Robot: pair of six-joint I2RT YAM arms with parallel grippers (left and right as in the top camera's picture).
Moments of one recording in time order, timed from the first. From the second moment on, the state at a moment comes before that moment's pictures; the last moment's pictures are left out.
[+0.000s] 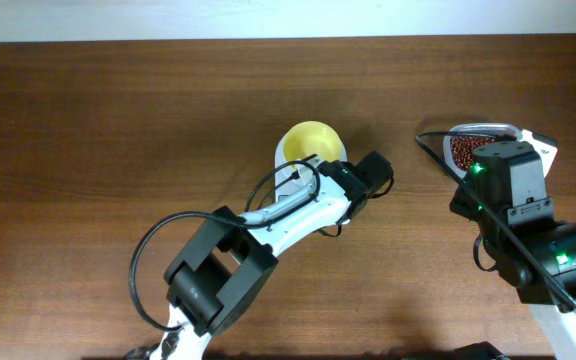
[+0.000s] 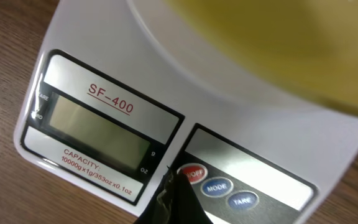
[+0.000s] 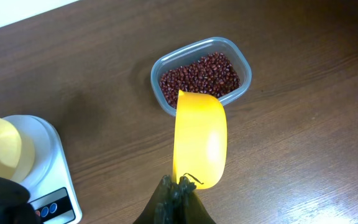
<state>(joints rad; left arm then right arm) -0.83 2.09 1.52 -0.89 -0.34 -1.30 0.26 1.05 1.22 -1.06 0.43 0.55</state>
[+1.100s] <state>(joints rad) -0.67 1.95 1.52 -0.82 -0.49 -1.25 0.26 1.19 1.22 -1.06 0.50 0.55</state>
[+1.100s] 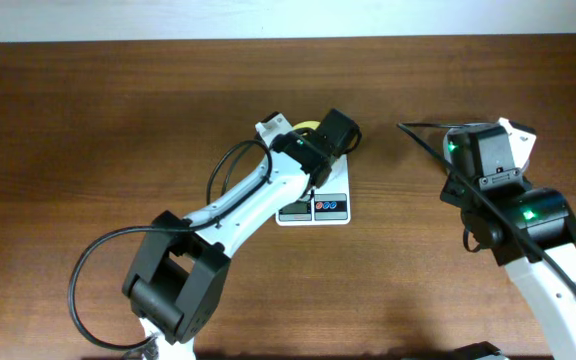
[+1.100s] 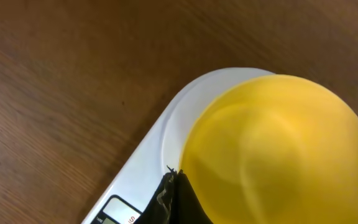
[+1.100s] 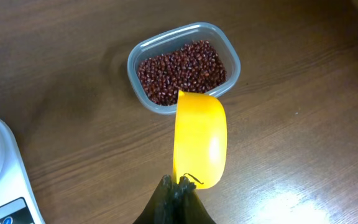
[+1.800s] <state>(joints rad) -0.81 1.95 1.52 -0.92 -0.49 -1.26 0.26 0.98 1.22 -1.12 0.48 0.55</state>
